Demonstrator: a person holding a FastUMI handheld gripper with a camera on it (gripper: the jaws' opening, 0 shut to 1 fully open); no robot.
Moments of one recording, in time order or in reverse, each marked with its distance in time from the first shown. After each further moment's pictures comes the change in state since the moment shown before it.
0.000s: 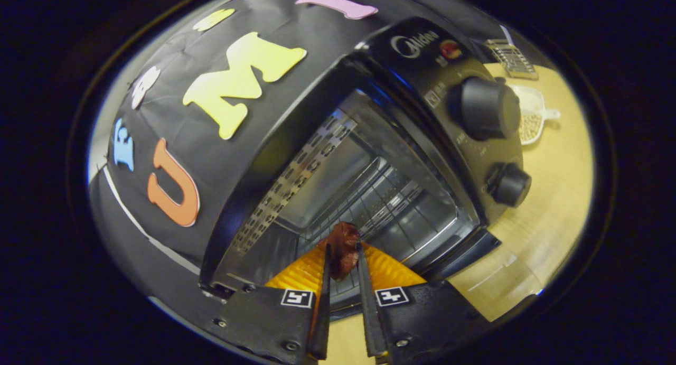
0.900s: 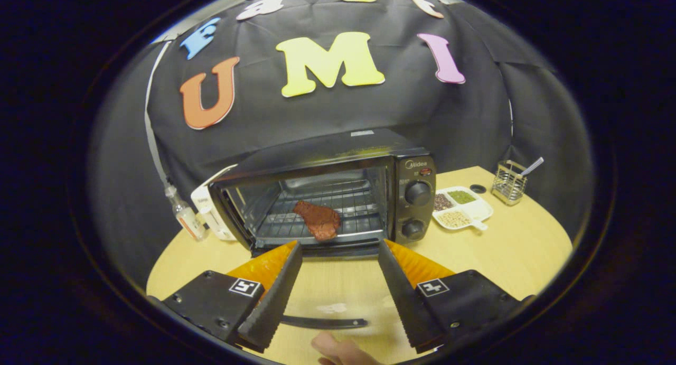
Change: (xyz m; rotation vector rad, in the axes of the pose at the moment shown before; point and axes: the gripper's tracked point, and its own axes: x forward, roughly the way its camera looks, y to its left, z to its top) arm -0.164 -0.025 -0.017 -0.622 -0.040 -0.118
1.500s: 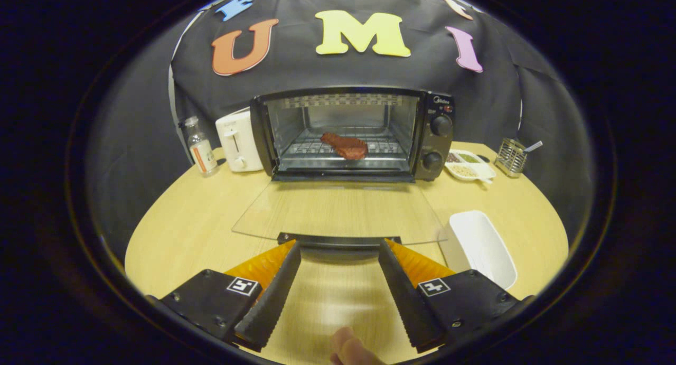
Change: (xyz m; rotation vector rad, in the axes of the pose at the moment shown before) arm -0.033 0.043 -0.116 -0.096 0.191 -0.024
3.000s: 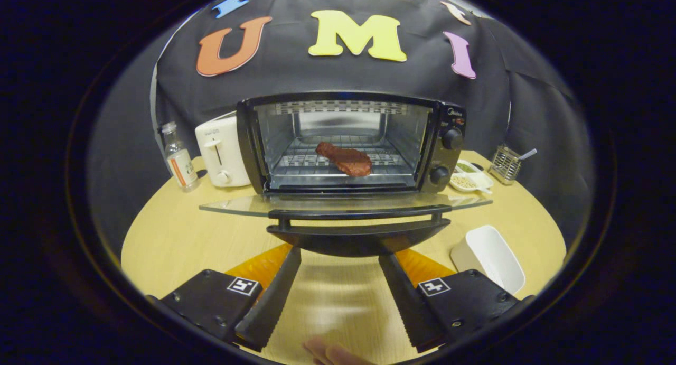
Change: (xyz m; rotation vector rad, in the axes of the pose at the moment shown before) arm 0.040 0.025 0.064 0.033 -0.067 -0.102
